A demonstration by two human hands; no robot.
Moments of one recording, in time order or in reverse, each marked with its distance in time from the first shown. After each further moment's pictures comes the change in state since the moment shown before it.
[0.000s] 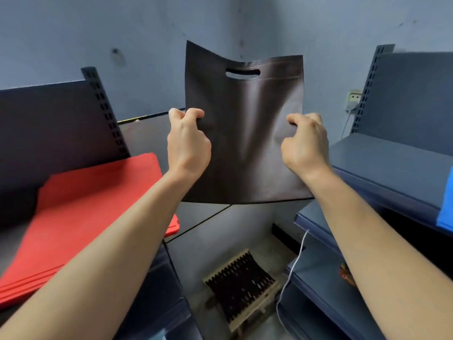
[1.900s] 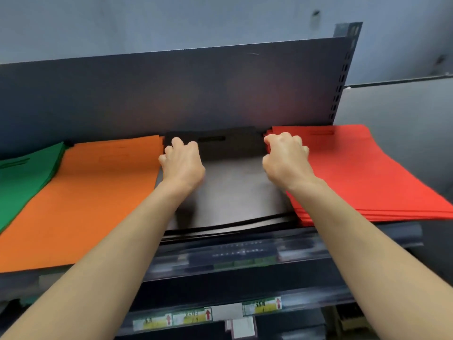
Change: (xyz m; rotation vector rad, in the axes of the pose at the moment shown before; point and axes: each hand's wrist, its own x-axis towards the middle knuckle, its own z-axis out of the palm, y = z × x) left_hand -0.061 -0.327 -0.333 0.734 -0.148 -0.486; right_hand -0.208 -0.329 0.243 -0.117 -0.469 -0.518
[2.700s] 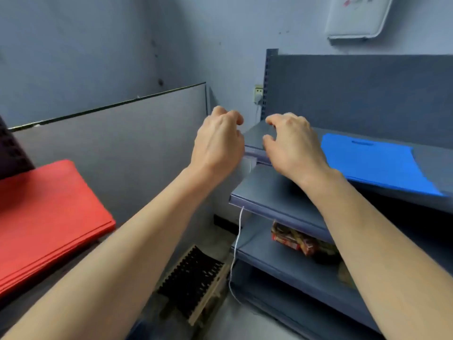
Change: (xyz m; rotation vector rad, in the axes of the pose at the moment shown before) left_hand -0.245 0.503 0.004 -0.720 -0.104 1.072; right_hand -0.224 0.370 -0.267 -0.386 0.432 0.624
